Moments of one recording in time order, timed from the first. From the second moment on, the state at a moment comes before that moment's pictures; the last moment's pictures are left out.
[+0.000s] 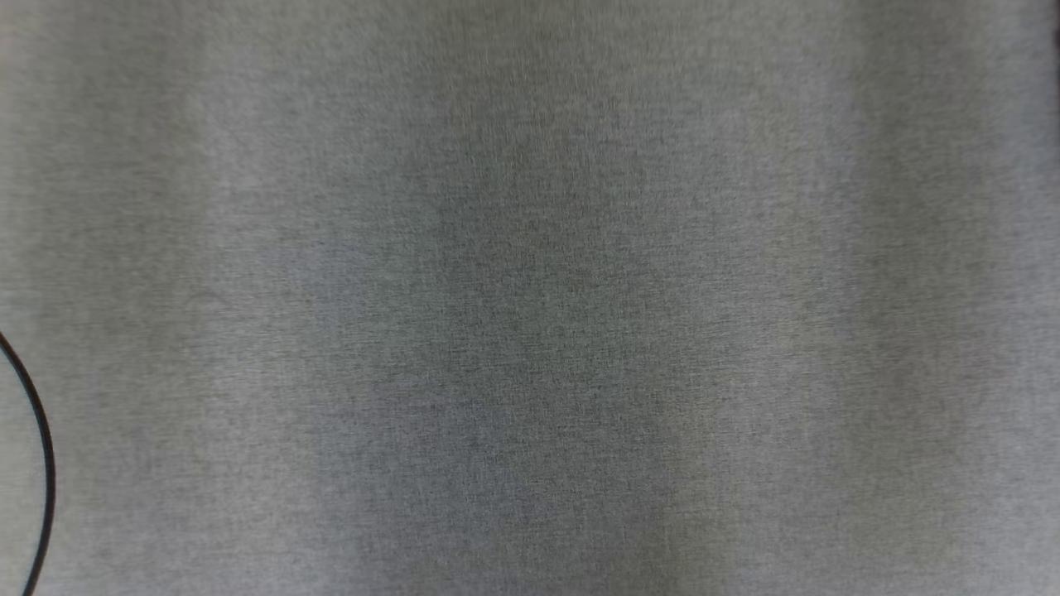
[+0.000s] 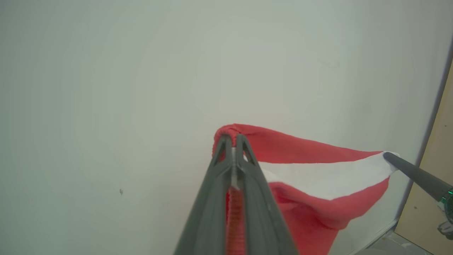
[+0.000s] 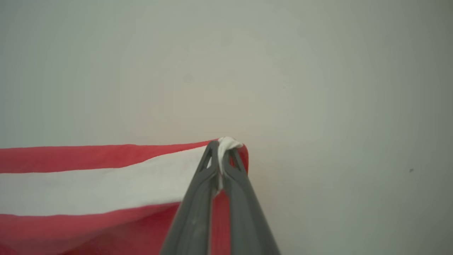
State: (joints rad) left arm -1.80 0.26 -0.45 0.68 -0.76 -0.13 -0.07; right arm -1.75 -0.33 0.30 0.83 0.69 0.13 -0.05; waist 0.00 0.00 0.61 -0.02
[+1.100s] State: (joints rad) left arm -0.89 0.39 -0.55 0.27 -0.87 -0.03 -0.26; right arm -0.98 -0.47 0.67 0.50 0.99 0.13 -0.24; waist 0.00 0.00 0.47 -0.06
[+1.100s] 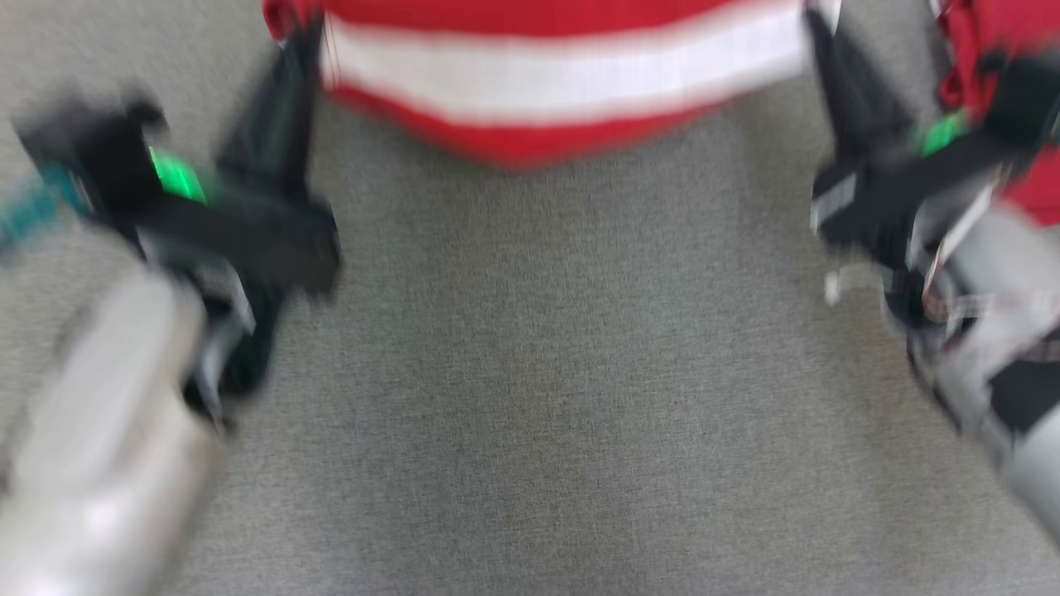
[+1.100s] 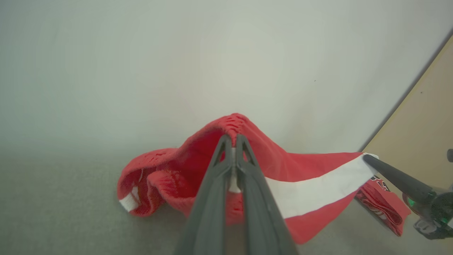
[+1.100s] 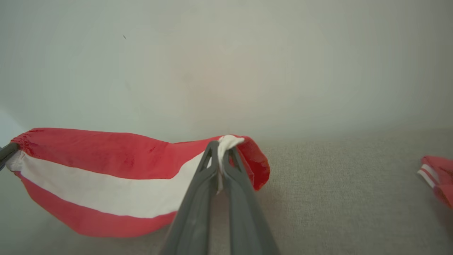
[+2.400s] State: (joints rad) left arm -0.04 0.20 -0.45 0.08 -0.59 -0.09 -0.26; right arm -0.02 -0.42 0.22 0.13 0.84 0.13 -0.11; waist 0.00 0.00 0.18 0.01
